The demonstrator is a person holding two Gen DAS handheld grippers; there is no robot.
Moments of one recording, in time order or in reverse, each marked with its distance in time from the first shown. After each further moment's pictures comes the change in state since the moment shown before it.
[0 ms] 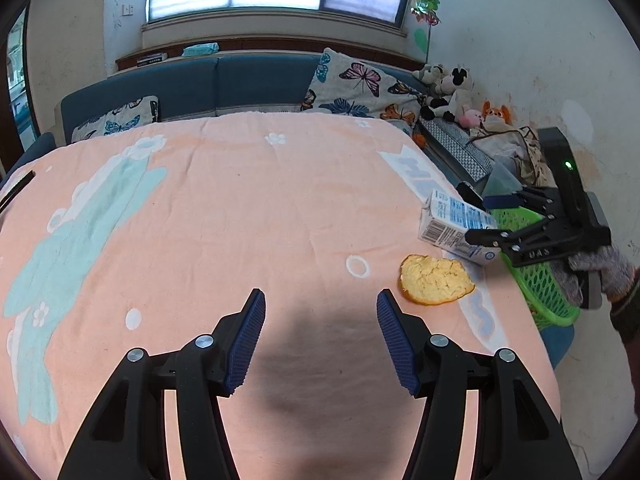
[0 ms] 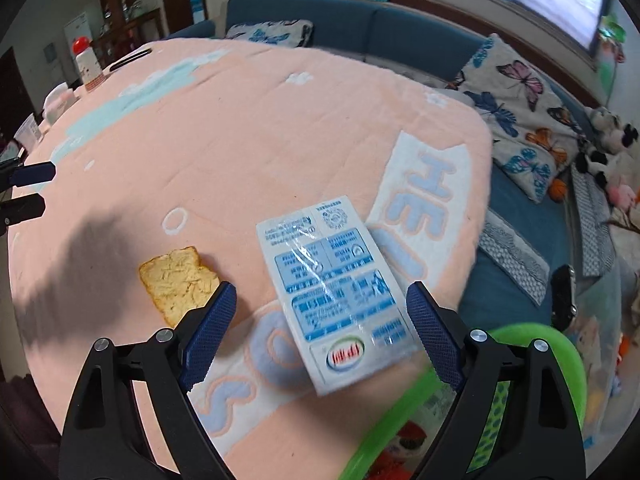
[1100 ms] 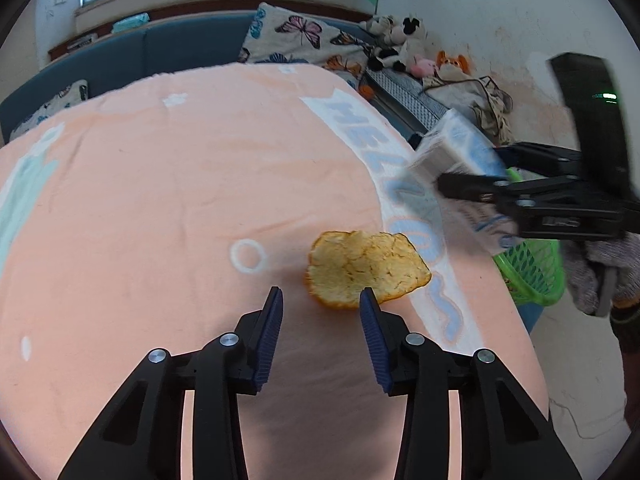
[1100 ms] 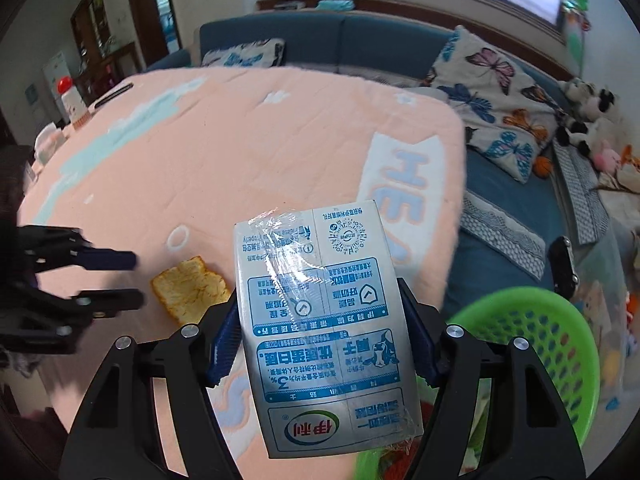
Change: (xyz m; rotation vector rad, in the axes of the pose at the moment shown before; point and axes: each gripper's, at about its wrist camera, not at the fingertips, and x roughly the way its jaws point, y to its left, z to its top) left arm 0.087 -0.067 0.003 0.085 0.164 -0.170; right arm -0.036 -0.005 -0.019 0.141 -0.071 -0.038
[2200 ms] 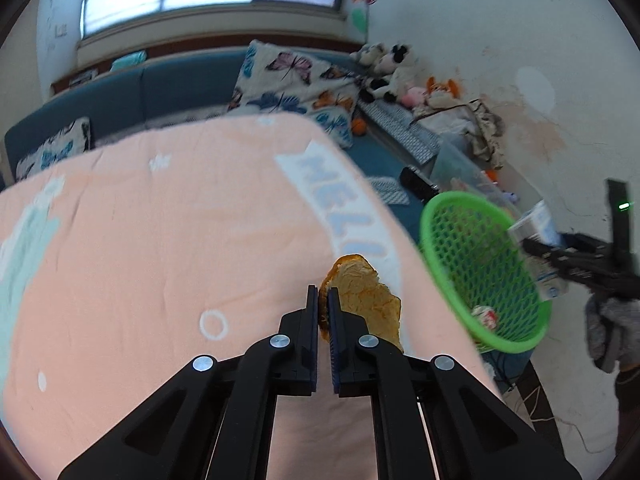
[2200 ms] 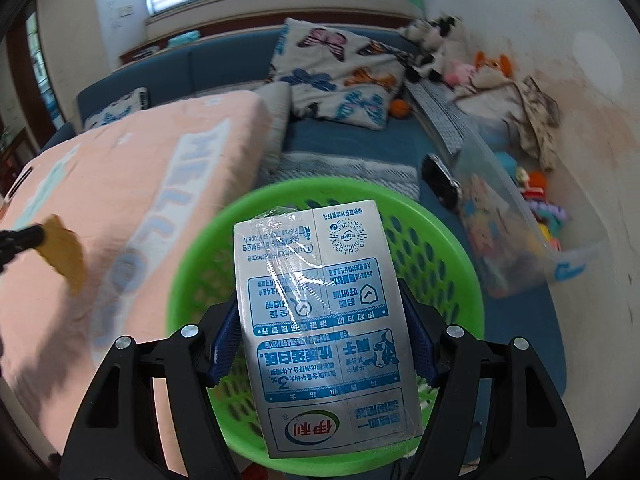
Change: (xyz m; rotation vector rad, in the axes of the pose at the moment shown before) left arm -0.035 -0.049 0.038 0.045 -0.130 0.032; right arm -0.087 -0.121 -0.109 0.376 -0.034 -0.309
